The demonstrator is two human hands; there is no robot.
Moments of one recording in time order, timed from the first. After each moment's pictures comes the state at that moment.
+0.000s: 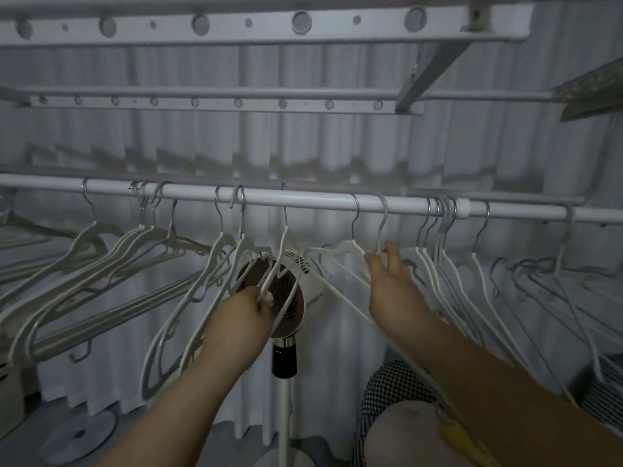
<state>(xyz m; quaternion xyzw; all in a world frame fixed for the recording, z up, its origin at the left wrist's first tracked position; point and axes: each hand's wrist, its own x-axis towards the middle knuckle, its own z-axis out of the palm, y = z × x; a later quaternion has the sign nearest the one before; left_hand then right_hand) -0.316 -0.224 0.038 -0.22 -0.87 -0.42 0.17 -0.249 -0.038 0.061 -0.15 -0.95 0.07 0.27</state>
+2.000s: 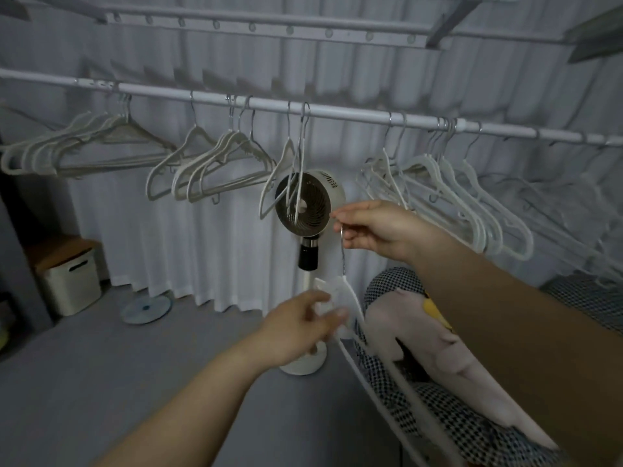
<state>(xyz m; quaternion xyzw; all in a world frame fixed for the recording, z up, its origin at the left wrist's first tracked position) -0.087 -0.372 -0.047 -0.32 -0.81 -0.47 -0.15 -0.088 -0.215 0.055 -0.03 -0.73 0.68 0.05</state>
